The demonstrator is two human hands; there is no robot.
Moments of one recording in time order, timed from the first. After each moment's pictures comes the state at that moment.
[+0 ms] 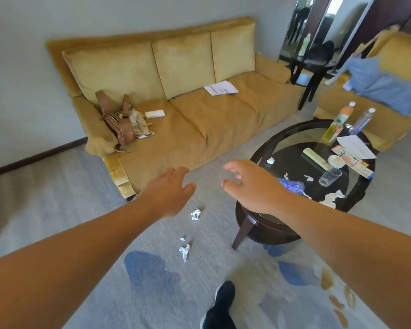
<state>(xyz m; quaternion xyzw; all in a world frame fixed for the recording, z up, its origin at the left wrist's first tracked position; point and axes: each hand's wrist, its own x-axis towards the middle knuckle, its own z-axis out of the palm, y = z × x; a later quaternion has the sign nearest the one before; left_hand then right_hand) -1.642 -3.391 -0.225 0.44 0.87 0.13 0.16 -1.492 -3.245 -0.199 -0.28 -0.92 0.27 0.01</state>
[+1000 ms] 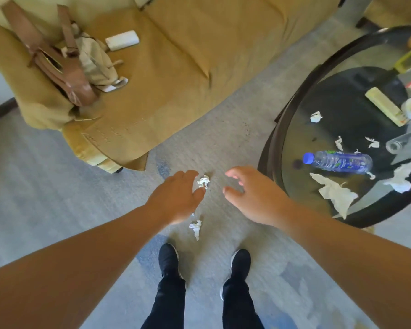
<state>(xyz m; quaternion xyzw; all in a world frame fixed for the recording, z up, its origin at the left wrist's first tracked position) -1.832 -3.226 -0.439 0.44 0.83 0.05 0.35 -1.683 -3.106 -0.407 -0.36 -0.84 0.37 -0.15</state>
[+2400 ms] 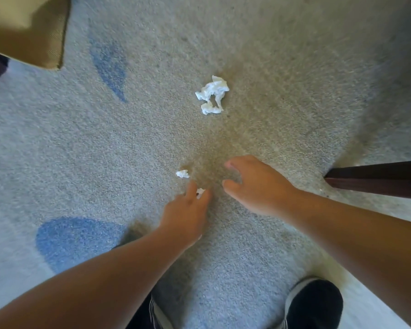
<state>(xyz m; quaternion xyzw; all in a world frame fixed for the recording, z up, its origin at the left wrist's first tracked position) -1.766 -3.290 -1.101 0.49 0.78 -0.11 0.36 -1.678 -3.130 -1.041 -0.34 -0.81 0.41 -0.25</state>
